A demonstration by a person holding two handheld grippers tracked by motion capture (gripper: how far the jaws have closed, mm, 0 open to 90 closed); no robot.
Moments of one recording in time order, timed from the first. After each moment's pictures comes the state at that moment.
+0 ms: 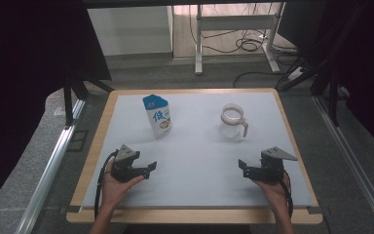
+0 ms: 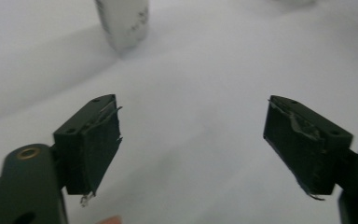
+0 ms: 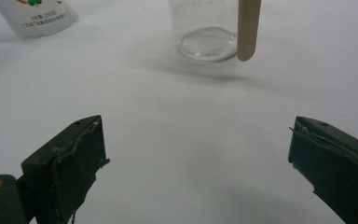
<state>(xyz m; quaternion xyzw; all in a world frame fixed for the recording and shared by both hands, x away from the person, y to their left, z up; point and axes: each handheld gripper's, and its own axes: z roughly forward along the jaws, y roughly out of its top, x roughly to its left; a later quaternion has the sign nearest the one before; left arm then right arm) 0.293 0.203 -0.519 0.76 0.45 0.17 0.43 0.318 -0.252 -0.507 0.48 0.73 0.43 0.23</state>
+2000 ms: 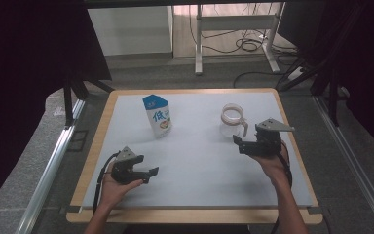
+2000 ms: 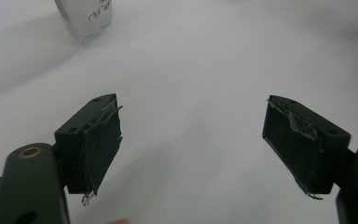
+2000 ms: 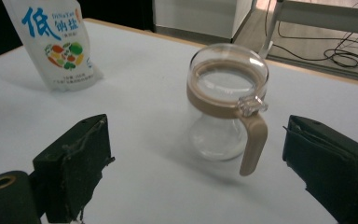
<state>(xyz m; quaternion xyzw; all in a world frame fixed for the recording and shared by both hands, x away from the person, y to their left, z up) 0.290 0.201 -0.518 0.78 0.43 0.12 0.44 0.359 -0.225 -0.428 0.41 0.75 0.45 0.26</state>
